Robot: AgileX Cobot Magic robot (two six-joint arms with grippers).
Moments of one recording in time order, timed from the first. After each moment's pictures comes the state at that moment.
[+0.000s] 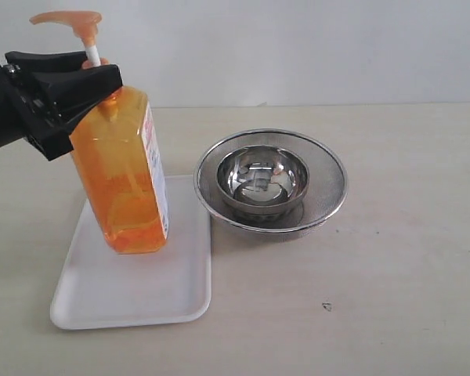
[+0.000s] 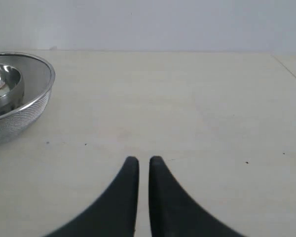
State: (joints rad) left arm -0.04 1.44 -0.56 0.90 -1.10 -0.58; right arm 0.03 0.01 0.00 -0.05 0.33 0.05
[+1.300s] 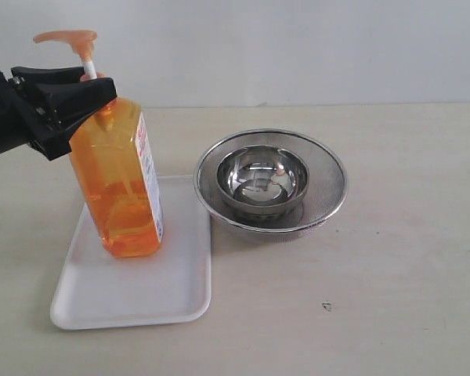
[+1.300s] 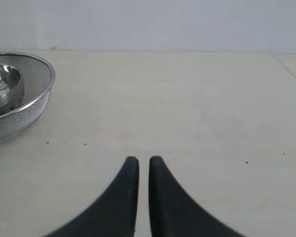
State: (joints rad) left arm 0.03 1.59 -0.62 0.95 -1.15 -0.58; right arm 0.03 0.01 0.00 -0.05 0.33 0.04
